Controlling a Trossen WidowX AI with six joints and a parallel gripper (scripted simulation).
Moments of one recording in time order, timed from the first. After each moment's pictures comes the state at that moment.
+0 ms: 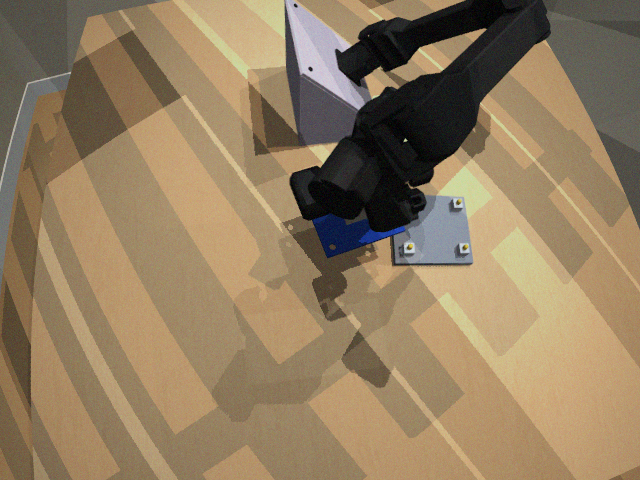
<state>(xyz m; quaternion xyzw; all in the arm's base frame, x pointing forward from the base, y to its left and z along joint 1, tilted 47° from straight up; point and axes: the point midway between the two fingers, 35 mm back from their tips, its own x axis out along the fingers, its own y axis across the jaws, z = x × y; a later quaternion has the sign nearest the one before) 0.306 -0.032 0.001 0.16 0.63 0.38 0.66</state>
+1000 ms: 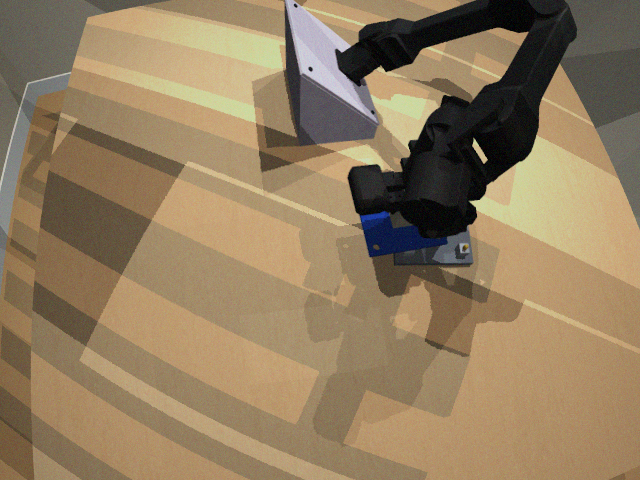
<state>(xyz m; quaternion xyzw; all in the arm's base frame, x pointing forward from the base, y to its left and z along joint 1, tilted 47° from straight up) 0.317 0.021 0.055 0.22 0.66 0.32 0.64</state>
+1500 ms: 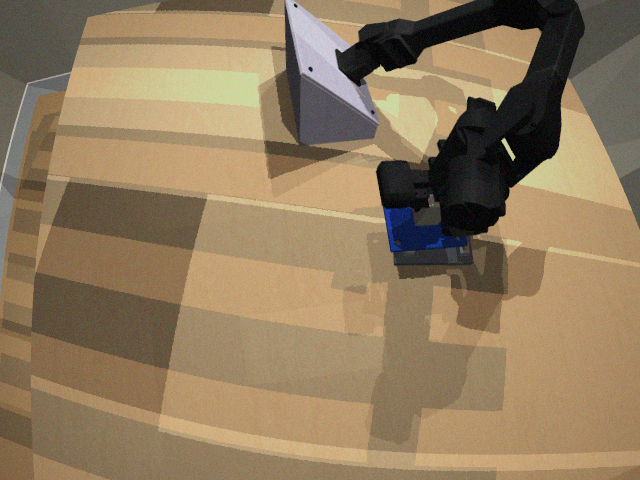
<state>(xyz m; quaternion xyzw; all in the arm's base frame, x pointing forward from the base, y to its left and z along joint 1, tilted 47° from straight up) 0.315 0.049 0.082 0.25 0.67 0.29 0.63</state>
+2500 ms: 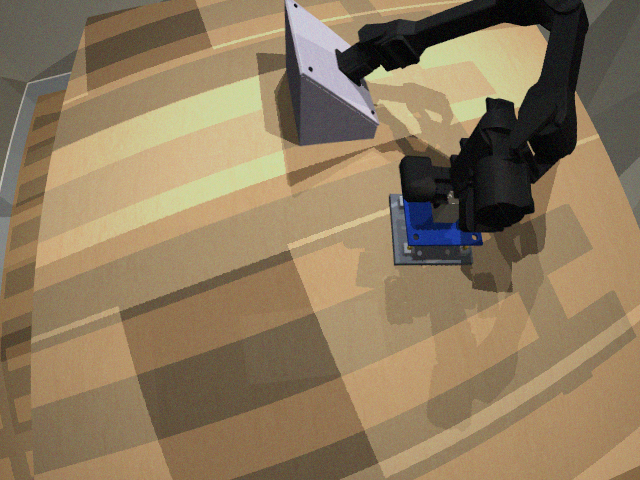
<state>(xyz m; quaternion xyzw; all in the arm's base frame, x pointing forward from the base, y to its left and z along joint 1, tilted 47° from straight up) 0.310 0.074 0.104 0.28 0.68 0.27 0.62</state>
